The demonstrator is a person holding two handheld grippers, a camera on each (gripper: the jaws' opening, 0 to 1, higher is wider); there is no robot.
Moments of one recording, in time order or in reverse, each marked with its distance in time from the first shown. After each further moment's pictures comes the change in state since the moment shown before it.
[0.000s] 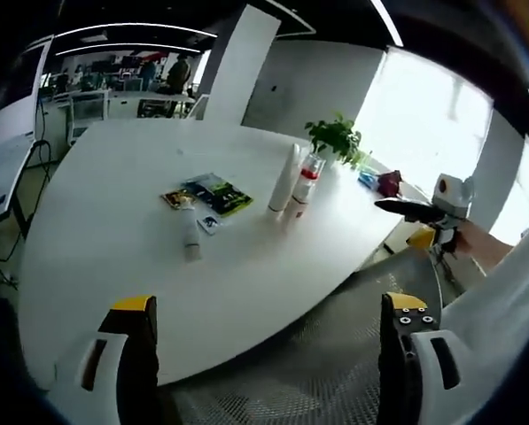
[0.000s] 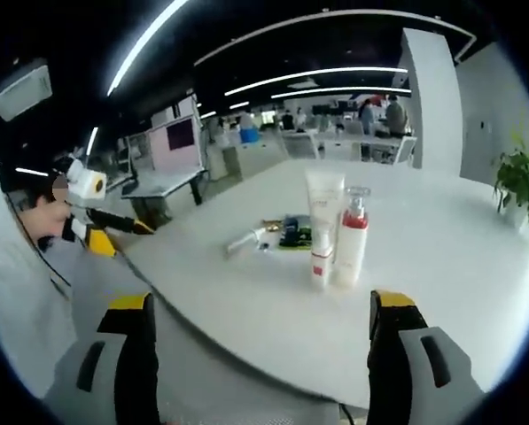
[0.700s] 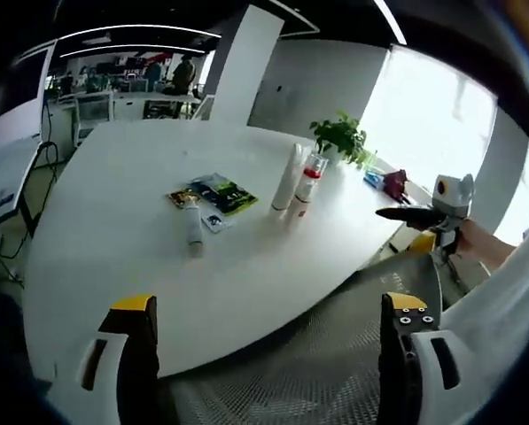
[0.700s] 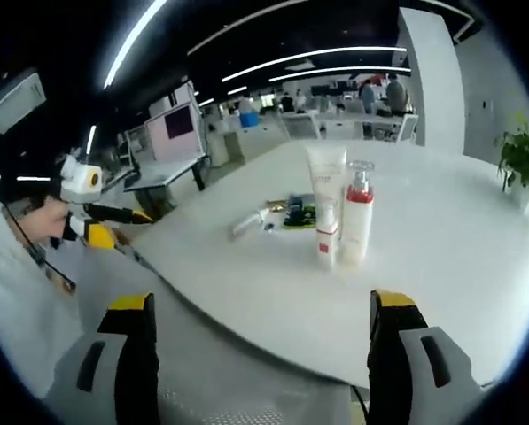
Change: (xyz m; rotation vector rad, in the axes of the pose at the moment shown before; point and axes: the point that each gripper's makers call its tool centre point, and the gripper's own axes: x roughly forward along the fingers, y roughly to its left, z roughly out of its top) left arm -0.012 0.000 -0.004 -0.011 -0.015 0.034; right arm -0.003 0.006 -0.019 0.060 0.095 0.024
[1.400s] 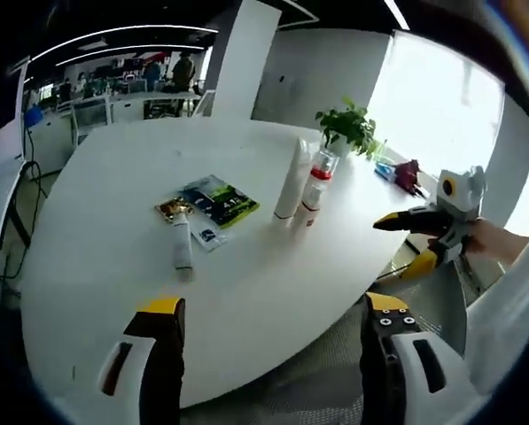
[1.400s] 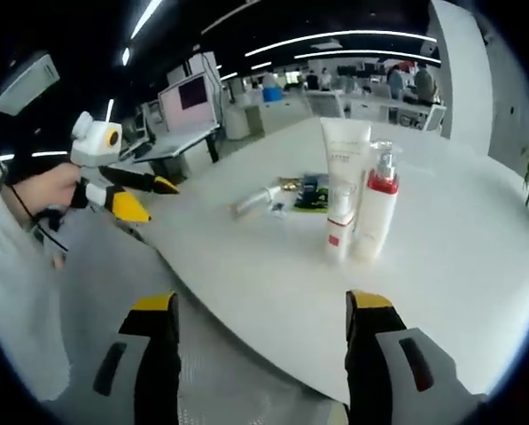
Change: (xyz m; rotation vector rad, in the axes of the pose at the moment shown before) left arm 0.050 -0.013 0.020 0.044 0.055 0.045; right arm 0.025 -0.011 -0.009 -0.075 0.128 0.086
